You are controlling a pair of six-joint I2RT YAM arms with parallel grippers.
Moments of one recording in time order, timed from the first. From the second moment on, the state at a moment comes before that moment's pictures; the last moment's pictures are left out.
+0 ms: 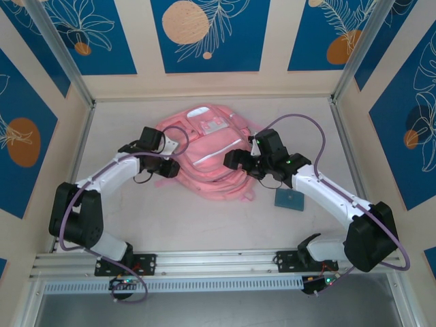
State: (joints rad) left arm -0.32 1.52 1.01 -0.60 0.23 0.11; right arm 0.55 1.29 0.95 -0.45 -0.32 0.78
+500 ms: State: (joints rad) left arm -0.32 1.57 1.06 -0.60 0.23 0.17; right arm 0.55 1.28 0.95 -0.45 -0.32 0.79
